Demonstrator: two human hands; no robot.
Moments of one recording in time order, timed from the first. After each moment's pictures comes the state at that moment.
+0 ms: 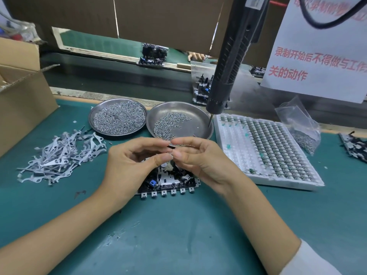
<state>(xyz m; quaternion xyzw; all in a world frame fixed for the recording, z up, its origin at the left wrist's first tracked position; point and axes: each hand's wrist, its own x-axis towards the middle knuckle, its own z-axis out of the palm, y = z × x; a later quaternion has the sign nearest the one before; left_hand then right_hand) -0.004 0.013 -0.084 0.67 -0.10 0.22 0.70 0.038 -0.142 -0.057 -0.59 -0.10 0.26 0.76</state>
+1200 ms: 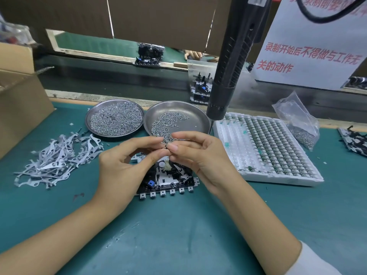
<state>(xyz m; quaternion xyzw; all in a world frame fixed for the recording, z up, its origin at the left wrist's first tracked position) -0.003 0.017 -0.091 0.72 -0.13 0.34 0.59 0.030 -0.138 -0.057 -0.57 -0.10 0.17 0.80</state>
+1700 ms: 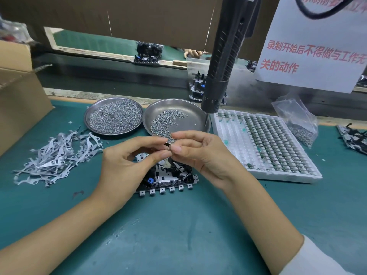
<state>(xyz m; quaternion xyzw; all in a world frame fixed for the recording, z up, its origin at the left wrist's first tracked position) -0.004 0.015 -0.087 0.72 -0.14 0.28 0.62 0.036 -0.145 -0.054 -0.57 -0.10 0.23 0.78</state>
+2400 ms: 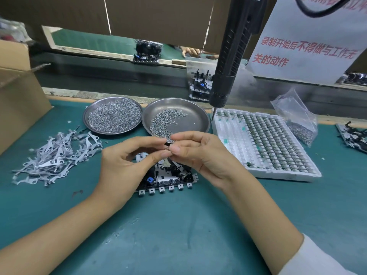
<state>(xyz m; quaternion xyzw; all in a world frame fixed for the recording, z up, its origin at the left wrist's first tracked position) -0.008 0.013 -0.083 0.72 -0.13 0.28 0.63 0.034 -0.146 -0.053 -0.57 -0.10 0.24 0.78</state>
